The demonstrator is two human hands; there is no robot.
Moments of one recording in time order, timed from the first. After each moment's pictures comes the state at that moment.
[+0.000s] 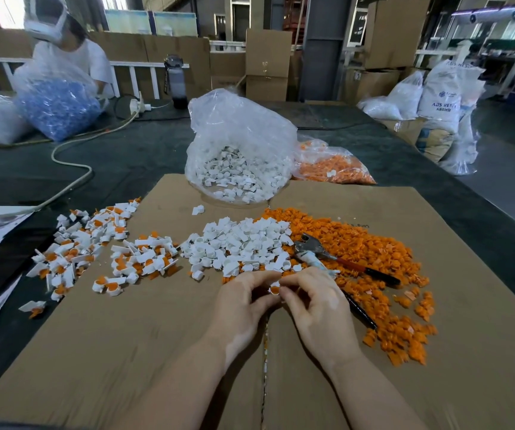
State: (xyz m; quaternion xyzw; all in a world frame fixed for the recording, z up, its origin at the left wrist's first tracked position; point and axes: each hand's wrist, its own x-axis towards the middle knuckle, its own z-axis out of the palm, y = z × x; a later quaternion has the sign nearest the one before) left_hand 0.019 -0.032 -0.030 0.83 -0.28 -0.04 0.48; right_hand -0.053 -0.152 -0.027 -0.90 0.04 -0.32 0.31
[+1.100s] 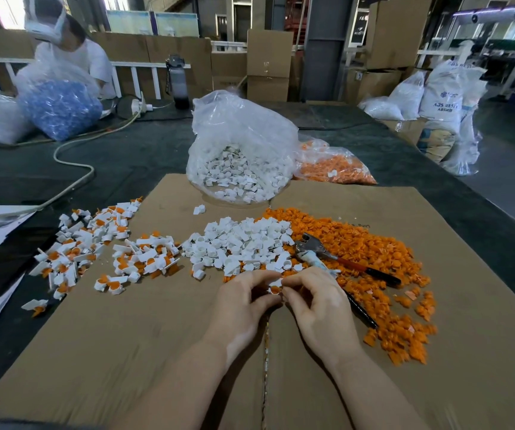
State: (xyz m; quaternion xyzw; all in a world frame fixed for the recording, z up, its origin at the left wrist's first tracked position) left_hand 0.017 -0.031 -0.029 0.83 -0.28 -0.03 0.49; right_hand -0.053 -0.153 -0.027 -0.90 0.05 -0.31 0.31
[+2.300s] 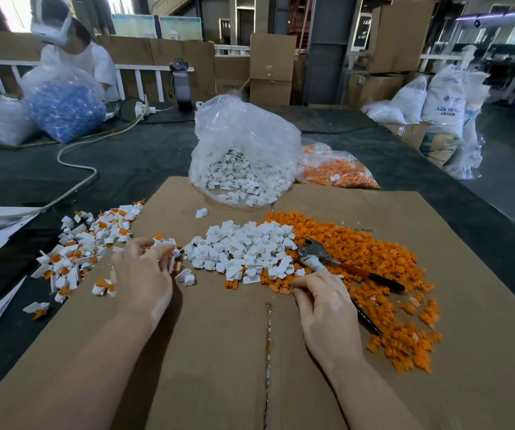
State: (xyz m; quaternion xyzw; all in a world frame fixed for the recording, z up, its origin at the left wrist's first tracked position) left_hand 0.088 0.051 -0.019 0.95 -0.02 0.16 0.27; right_hand -0.049 -0.153 -0.032 -0.90 0.11 -0.33 0.25
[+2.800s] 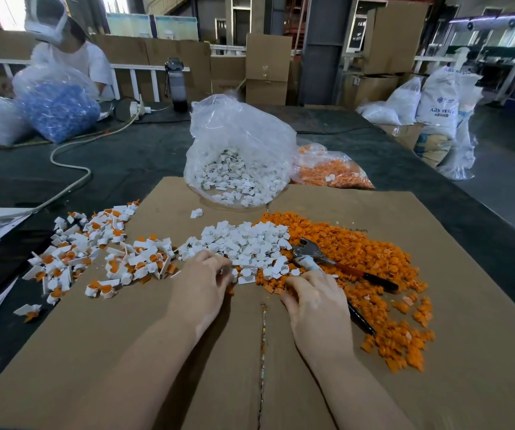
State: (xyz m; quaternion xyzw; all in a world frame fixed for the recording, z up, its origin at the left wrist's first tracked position) left_hand 0.062 -0.005 -0.025 0.92 -0.22 0.09 0.32; right_hand -0.045 -0.149 -0.032 -0.93 0.13 -0.31 0.13
